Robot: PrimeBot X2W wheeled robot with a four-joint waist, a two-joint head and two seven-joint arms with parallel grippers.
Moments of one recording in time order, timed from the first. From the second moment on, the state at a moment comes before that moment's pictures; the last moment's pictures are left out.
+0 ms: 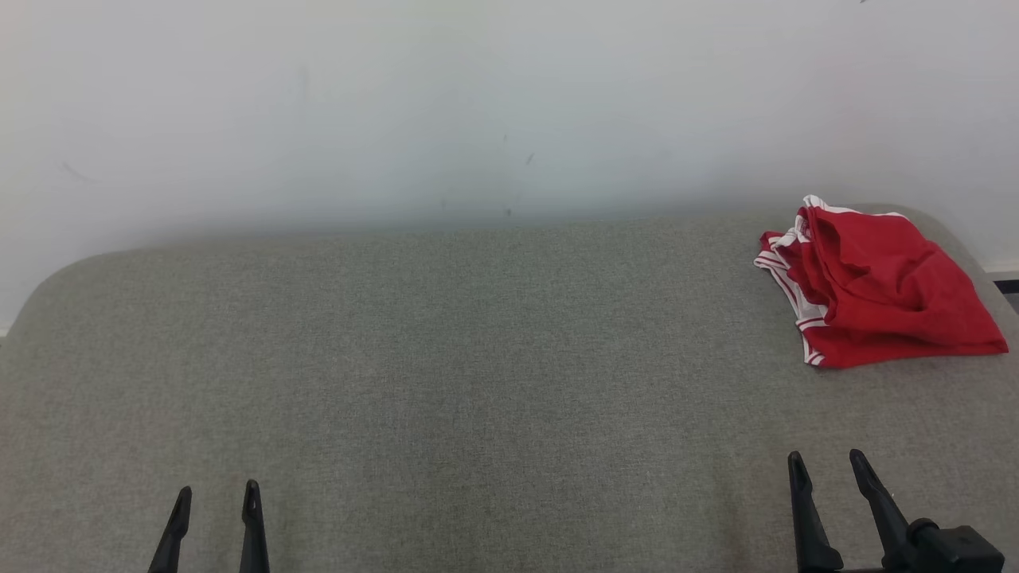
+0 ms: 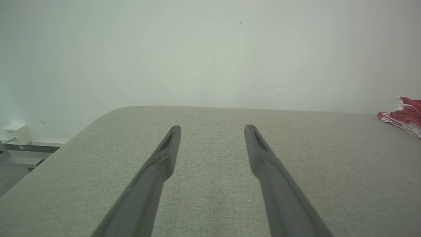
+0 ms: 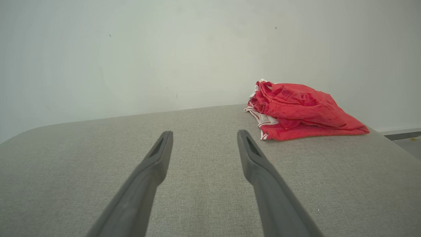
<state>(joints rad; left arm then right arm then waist) 0.08 0.11 0.04 0.14 -0.19 -0.08 -0.26 0.10 -0.09 -0.01 0.08 0.19 0.13 -0.17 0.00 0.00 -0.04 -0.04</state>
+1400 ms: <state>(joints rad) 0.05 0.08 0.06 0.22 -0.63 -0.09 -0.14 0.07 -0.07 -0.03 0.19 0.64 0.13 -0.08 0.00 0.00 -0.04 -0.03</state>
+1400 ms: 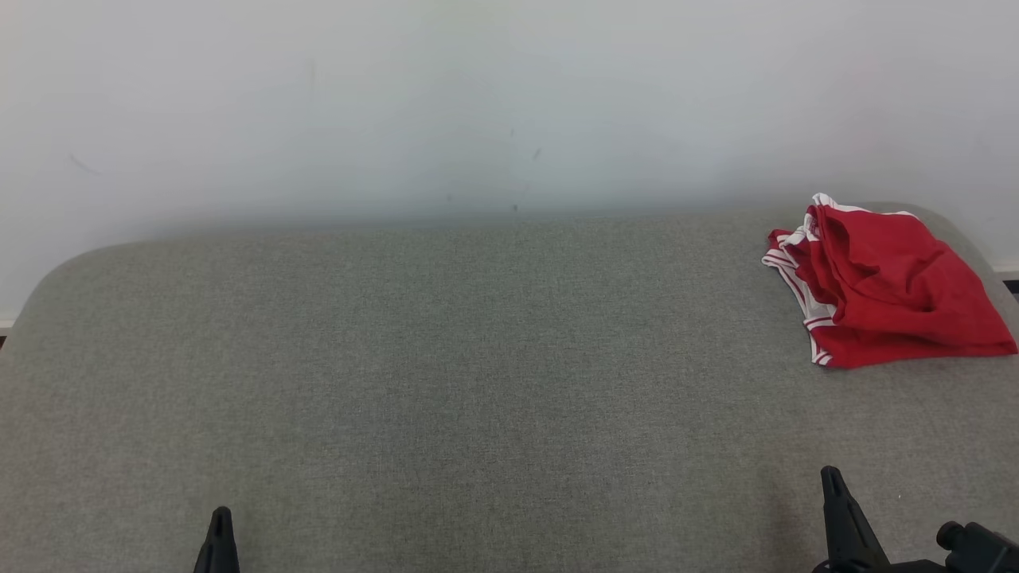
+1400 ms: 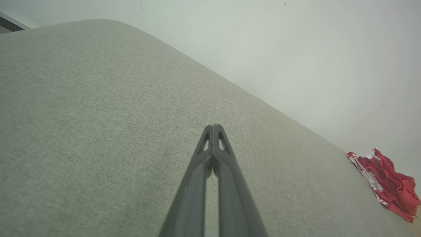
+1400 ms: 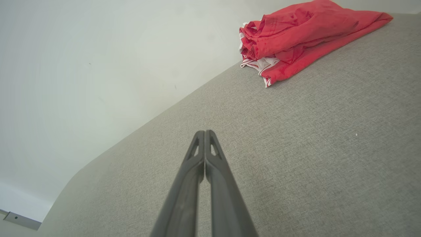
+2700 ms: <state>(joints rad) -0.03 0.07 0.08 0.23 -1.11 -0.11 -0.01 -0.02 -0.06 -0.07 0.22 1.12 0.13 0.01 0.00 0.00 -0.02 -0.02</state>
